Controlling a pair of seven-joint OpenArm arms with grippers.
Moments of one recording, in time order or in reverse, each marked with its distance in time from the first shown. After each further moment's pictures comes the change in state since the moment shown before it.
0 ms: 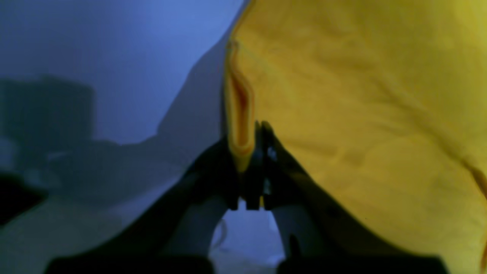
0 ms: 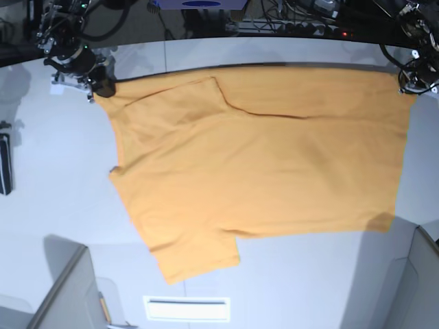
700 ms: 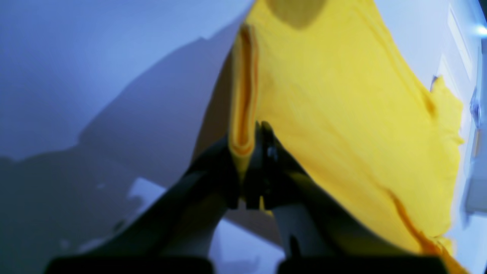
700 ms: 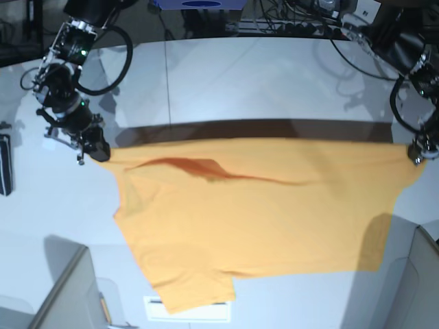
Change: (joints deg) left arm -21.5 -2.5 0.4 -9.2 -0.8 7.0 -0.1; right arm 17.6 -2.2 0.1 2.0 -0.2 -7.1 0.2
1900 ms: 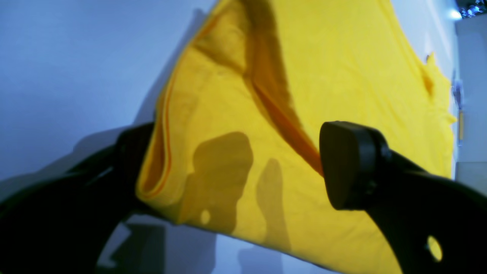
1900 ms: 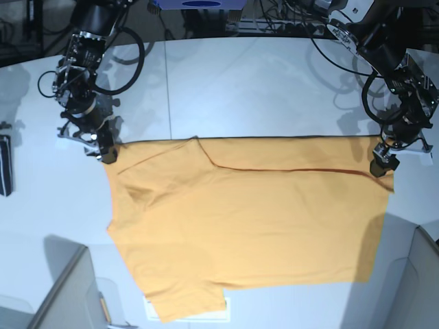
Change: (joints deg) left arm -1.5 4.5 4.2 -18.5 -0.5 -11.9 -20.0; right arm 3.0 0.0 -3.7 -16.5 -8.4 11.1 12.8
